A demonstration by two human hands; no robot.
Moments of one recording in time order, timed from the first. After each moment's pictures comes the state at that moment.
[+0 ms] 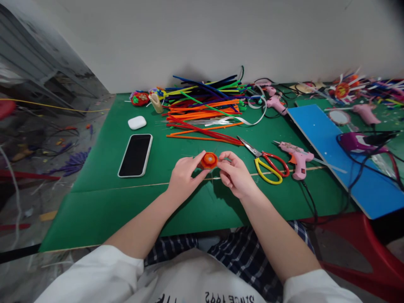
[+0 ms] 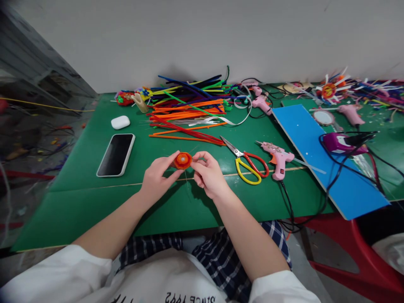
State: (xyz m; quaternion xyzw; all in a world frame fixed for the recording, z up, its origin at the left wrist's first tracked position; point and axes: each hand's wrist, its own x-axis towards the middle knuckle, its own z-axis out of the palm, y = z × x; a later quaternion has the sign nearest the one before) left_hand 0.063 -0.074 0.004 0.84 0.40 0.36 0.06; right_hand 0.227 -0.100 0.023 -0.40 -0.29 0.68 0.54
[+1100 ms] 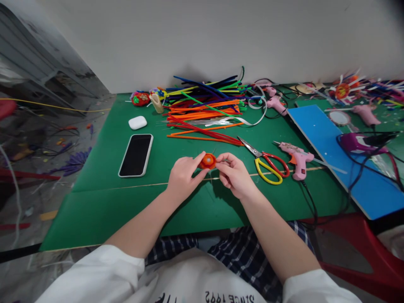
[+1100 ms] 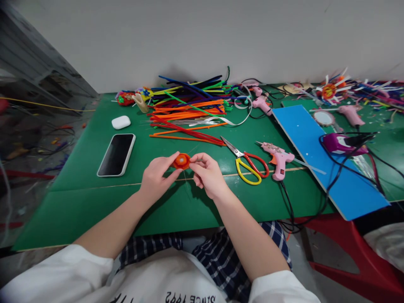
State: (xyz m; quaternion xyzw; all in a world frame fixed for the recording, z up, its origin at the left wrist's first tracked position) left_hand 0.060 -0.073 0.005 0.85 0.37 0.37 0.00; right_hand 0.226 -0.101 0.023 -0.43 -0.32 0.66 0.52
